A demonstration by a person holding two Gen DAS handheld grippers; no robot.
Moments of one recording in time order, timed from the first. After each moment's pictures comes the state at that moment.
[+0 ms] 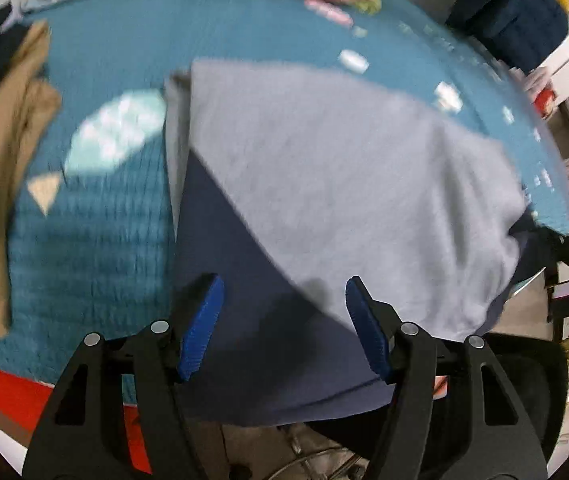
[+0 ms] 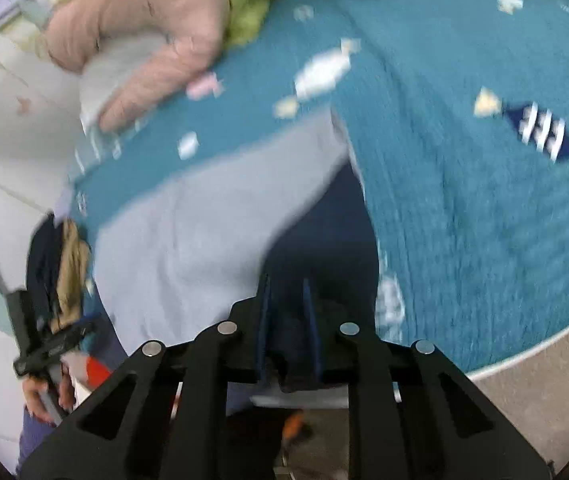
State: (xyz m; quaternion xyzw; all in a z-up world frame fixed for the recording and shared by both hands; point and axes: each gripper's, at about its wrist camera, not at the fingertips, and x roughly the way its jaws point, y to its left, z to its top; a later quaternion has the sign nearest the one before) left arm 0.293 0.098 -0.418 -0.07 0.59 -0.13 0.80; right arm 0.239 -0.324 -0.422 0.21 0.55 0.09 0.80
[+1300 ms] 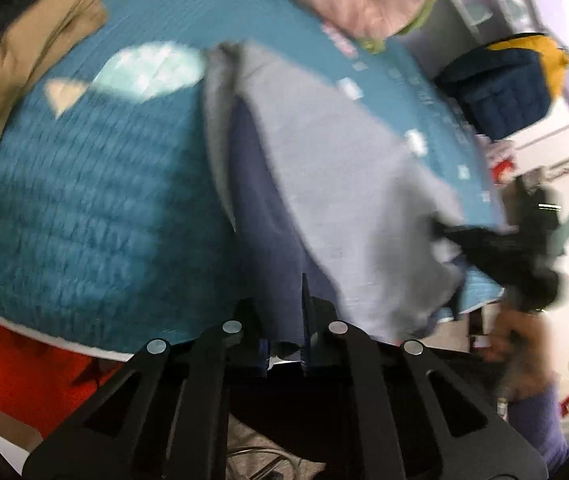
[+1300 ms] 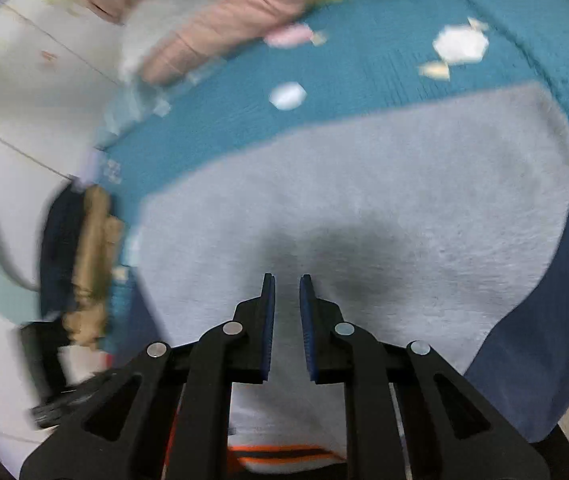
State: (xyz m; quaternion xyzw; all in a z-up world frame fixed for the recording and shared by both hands) left arm 0.248 0.151 -0.406 -0.25 0.54 -0.18 0.78; right arm 0.305 -0.171 -0.448 0.20 0.57 0.12 0.79
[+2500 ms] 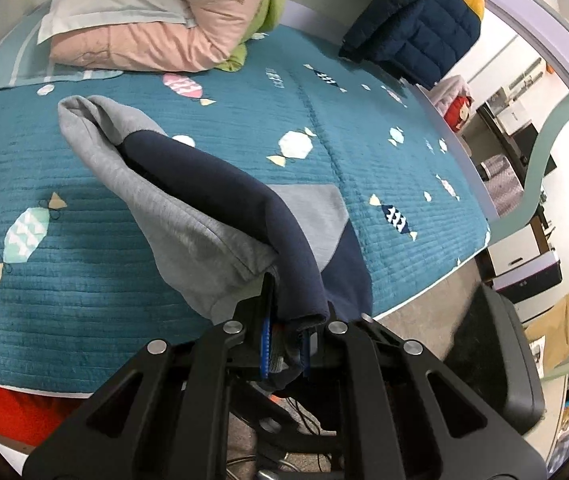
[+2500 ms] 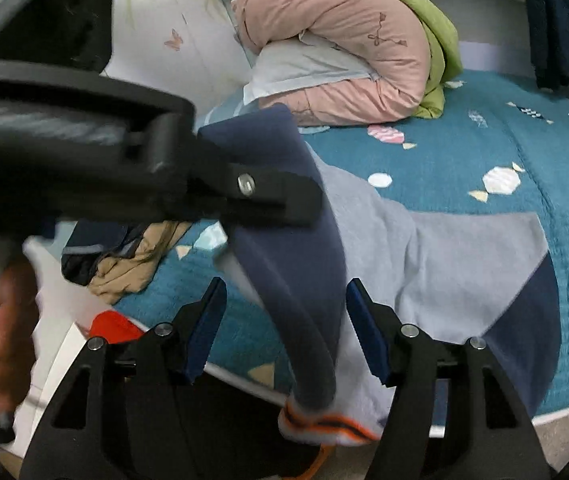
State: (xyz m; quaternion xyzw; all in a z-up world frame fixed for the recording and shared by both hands) left arm 0.266 -0.019 -0.262 -0.10 0.51 -0.26 0.81; right arm 0.190 -0.130 -0.338 0.09 0.37 0.23 0.90
